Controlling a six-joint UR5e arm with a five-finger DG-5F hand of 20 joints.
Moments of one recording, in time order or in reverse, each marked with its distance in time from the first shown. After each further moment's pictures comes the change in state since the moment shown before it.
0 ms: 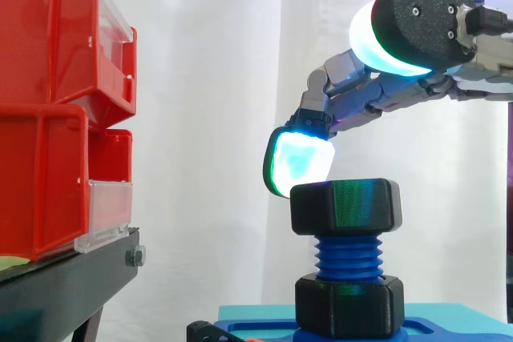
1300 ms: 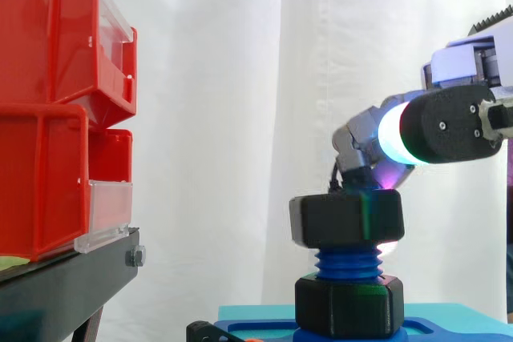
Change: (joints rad) arm -0.014 0.002 0.047 -0.236 0.000 0.002
